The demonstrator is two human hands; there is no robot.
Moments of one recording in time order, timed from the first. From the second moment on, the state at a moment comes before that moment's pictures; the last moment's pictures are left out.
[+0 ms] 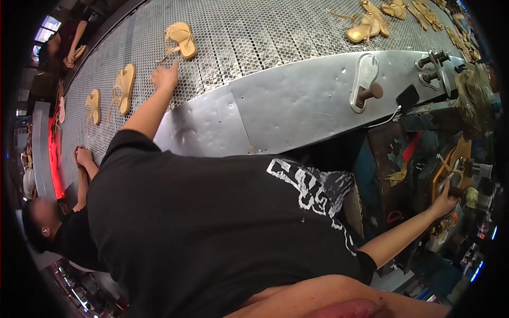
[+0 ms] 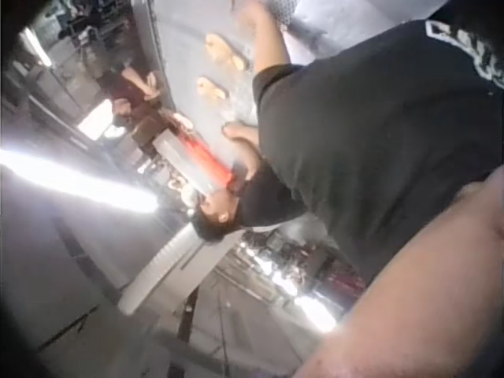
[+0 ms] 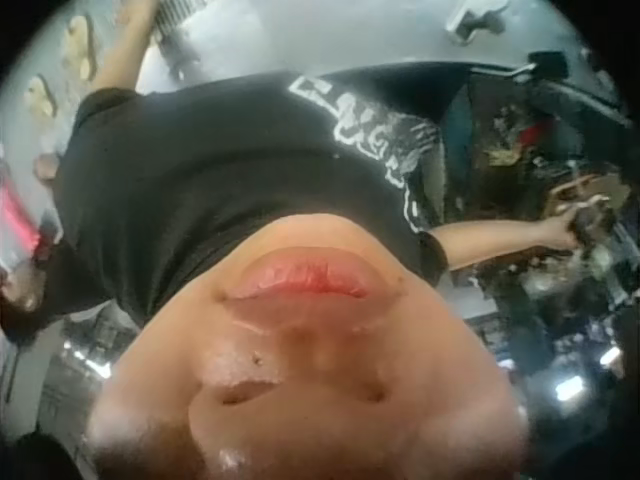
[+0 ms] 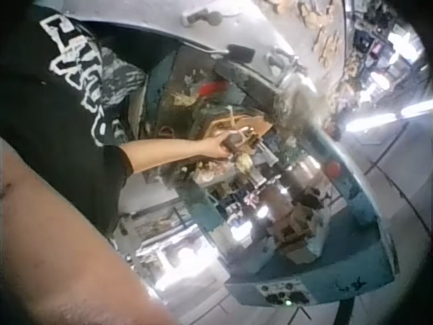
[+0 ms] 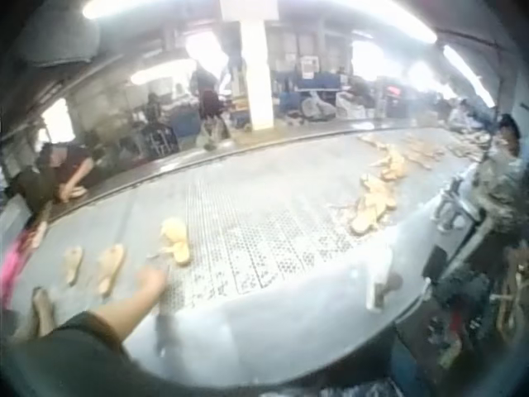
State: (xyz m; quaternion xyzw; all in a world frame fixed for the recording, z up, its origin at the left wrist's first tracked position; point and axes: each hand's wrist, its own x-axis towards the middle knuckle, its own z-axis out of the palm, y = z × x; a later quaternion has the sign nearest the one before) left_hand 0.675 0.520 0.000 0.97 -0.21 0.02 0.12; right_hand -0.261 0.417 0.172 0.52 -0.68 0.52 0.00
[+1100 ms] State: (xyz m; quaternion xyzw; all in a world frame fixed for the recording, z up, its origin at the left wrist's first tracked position) left_hand 0.183 0.418 0.153 0.25 -0.43 -0.68 0.54; right_hand 0.052 0.588 0.163 0.64 -0.48 0.55 -0.23
